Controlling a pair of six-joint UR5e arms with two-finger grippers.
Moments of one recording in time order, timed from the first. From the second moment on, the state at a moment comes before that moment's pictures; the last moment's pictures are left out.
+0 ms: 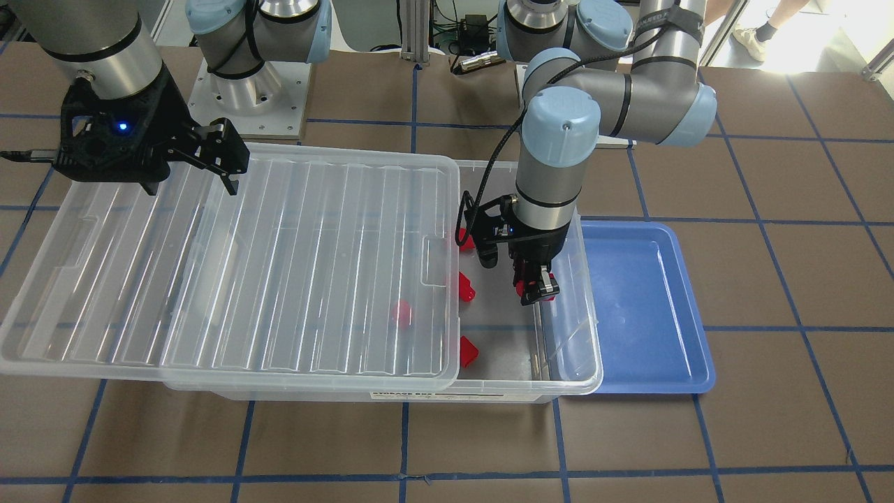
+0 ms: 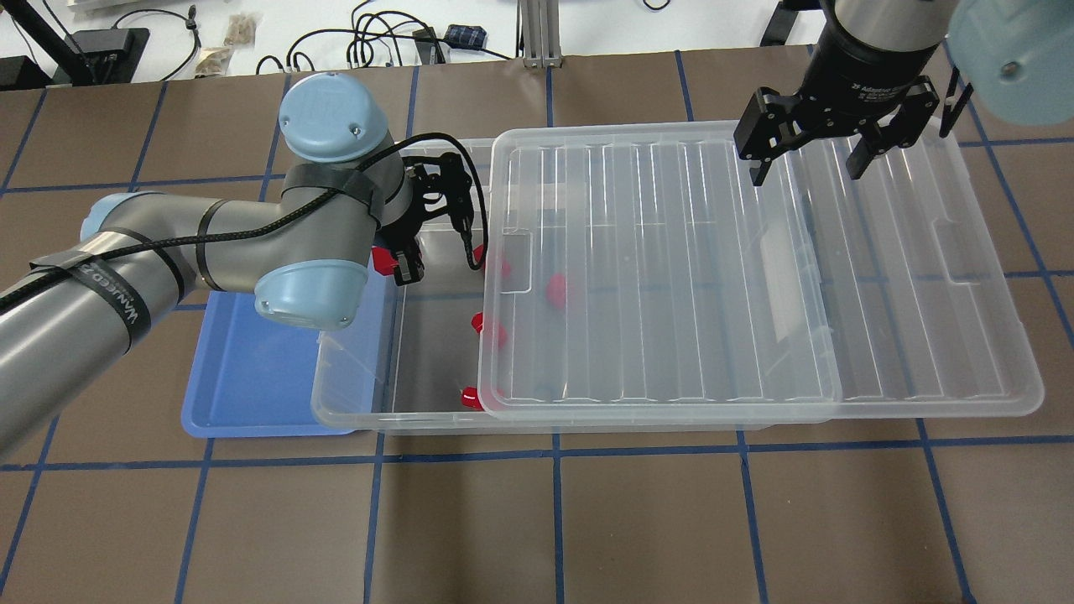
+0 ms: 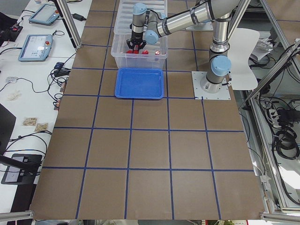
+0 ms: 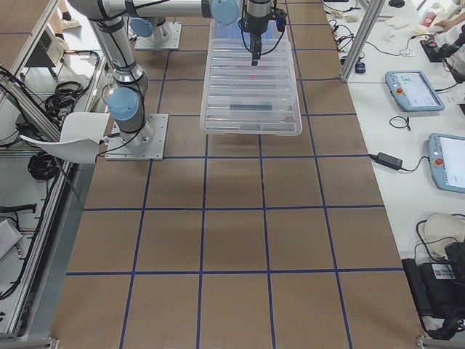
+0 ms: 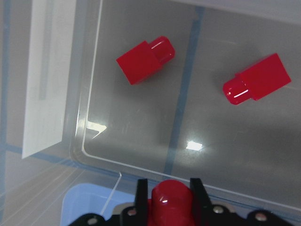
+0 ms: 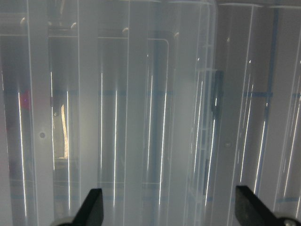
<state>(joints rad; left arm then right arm) -1.73 -1.77 -1.87 -0.91 1.65 1.14 1.56 -1.53 1.52 -1.55 -1.58 -0.04</state>
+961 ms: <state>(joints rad) -1.63 -1.61 -1.87 -1.00 1.65 0.52 1.56 -1.53 1.52 -1.55 -1.57 -0.04</state>
